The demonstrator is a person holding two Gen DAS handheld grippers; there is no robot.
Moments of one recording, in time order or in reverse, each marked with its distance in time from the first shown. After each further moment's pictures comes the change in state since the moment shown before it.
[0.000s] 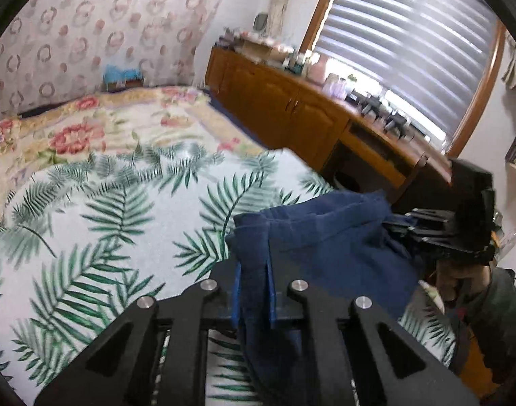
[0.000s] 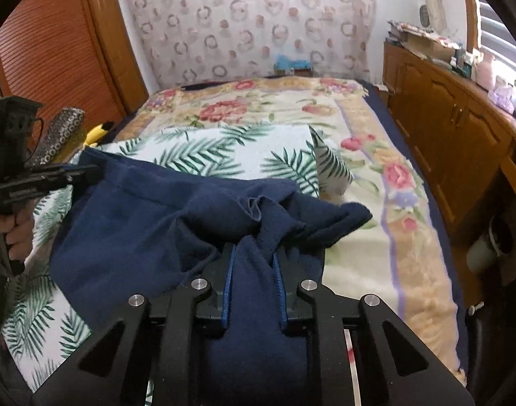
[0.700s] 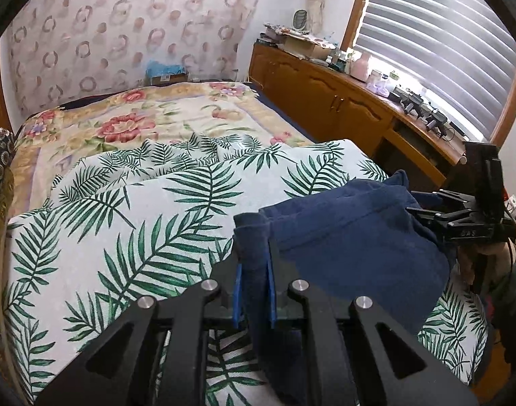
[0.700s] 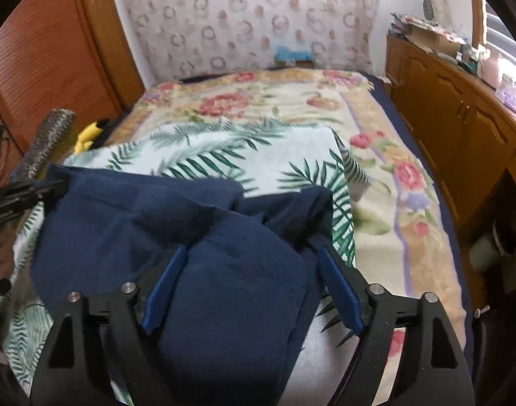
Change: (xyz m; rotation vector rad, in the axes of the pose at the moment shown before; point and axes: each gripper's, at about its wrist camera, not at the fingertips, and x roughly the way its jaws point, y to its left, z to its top) left arm -0.009 0.050 -0.025 -0.040 0.037 0.186; right arm 0.049 0.012 0.027 0.023 0.065 -0.006
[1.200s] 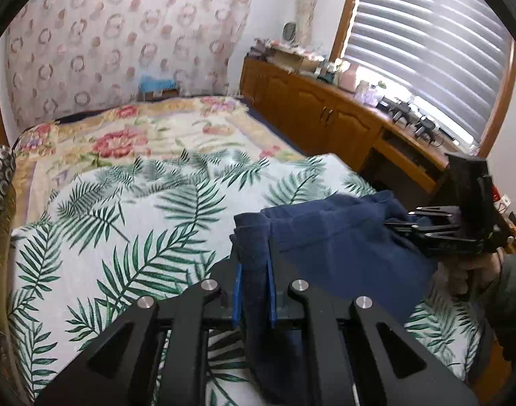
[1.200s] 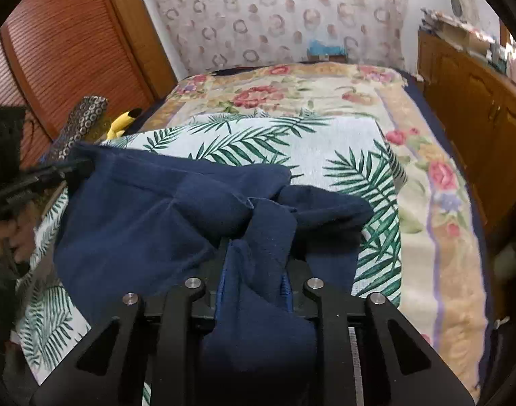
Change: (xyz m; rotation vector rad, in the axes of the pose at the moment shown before) left arm -0.031 -0.017 0.004 0.029 -0.074 -0.038; right arm -0.002 0.018 -0.010 -0.055 0.005 0.129
